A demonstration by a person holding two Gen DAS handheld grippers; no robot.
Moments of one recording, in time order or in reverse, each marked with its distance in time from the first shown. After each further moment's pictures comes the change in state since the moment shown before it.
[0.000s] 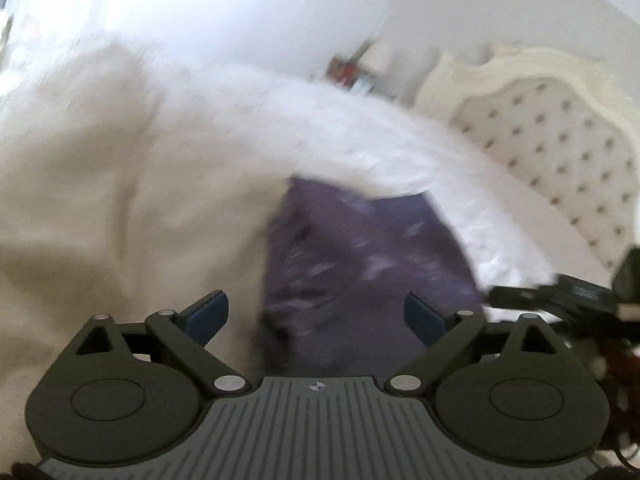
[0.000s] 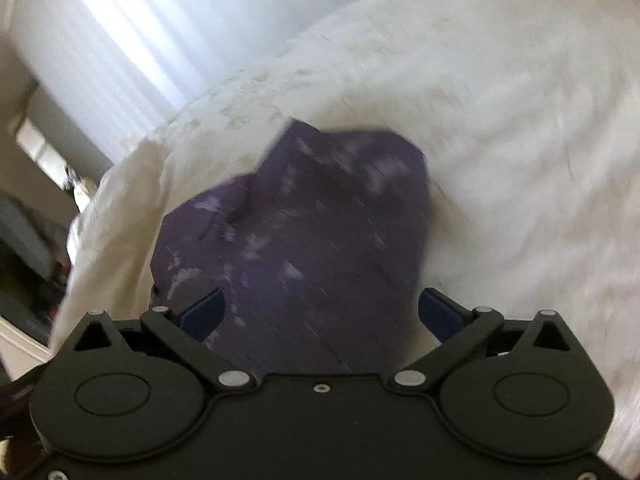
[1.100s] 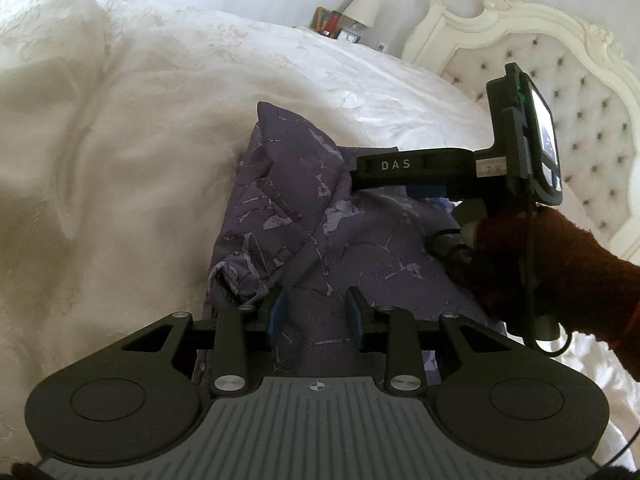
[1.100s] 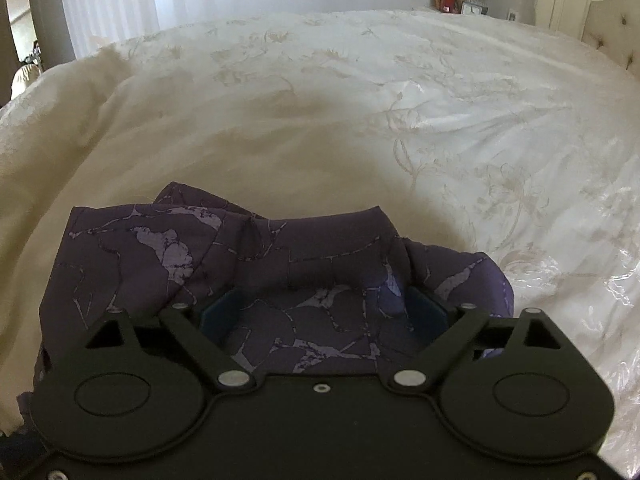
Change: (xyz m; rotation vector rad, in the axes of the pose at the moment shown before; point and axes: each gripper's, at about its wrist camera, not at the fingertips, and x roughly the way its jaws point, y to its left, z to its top) left arm 0.031 -0.019 -0.017 0.064 0.101 -0.043; right arm 0.117 0.093 0.046 -0.426 -0.002 -0.320
